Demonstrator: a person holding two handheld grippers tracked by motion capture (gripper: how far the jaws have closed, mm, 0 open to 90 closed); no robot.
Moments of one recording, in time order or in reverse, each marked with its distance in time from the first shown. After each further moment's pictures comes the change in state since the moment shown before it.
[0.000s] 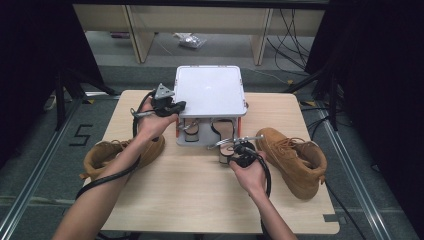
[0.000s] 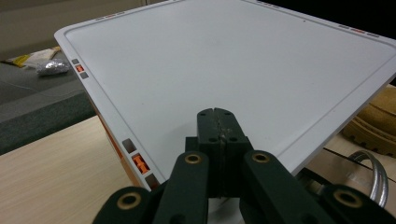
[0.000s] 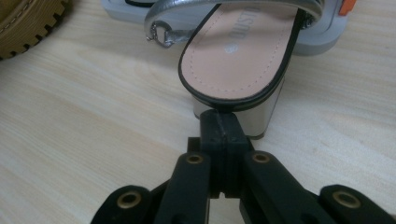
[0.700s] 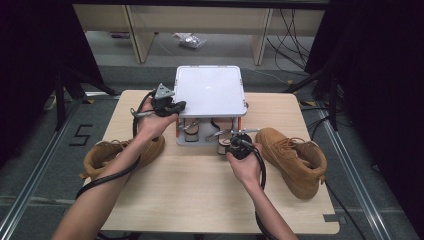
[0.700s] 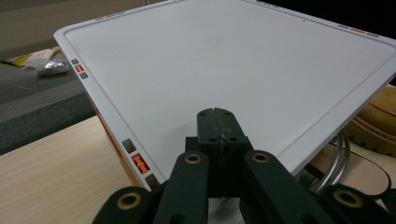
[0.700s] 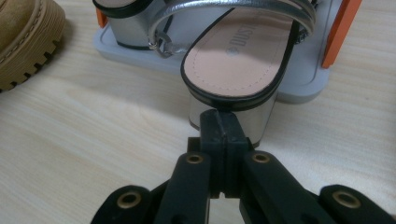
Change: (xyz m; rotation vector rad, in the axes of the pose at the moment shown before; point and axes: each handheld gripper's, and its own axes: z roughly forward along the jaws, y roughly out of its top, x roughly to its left) left arm 0.000 0.000 0.000 0.003 0.000 0.000; right arm 0.002 0.022 0.010 -0.072 -0.035 -0.005
